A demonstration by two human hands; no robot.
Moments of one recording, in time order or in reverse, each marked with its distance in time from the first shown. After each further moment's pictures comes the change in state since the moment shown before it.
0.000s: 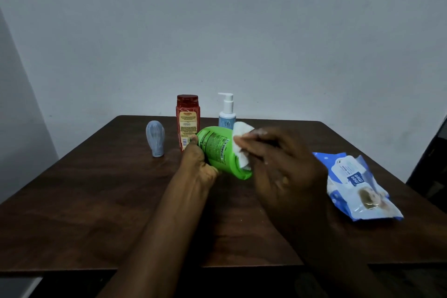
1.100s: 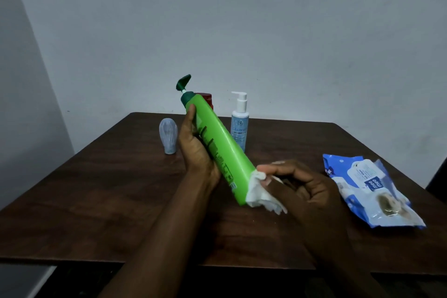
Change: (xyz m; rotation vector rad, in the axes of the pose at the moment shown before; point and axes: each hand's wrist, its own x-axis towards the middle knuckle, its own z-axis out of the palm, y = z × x) left_hand -0.015 0.011 -0.007 -0.062 -0.340 0.498; right_hand -0.027 0.004 -0.006 0.630 -0.137 0.613
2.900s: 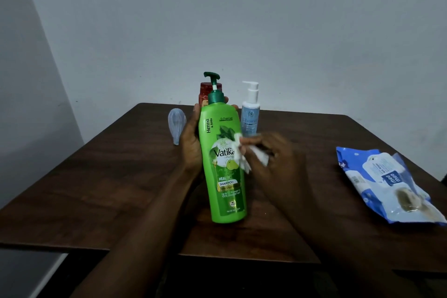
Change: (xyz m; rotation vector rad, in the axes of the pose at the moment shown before) left_hand 0.010 0.008 -0.036 0.062 -0.242 -0.072; right_hand 0.042 0.049 0.034 -0.544 -0.039 -0.263
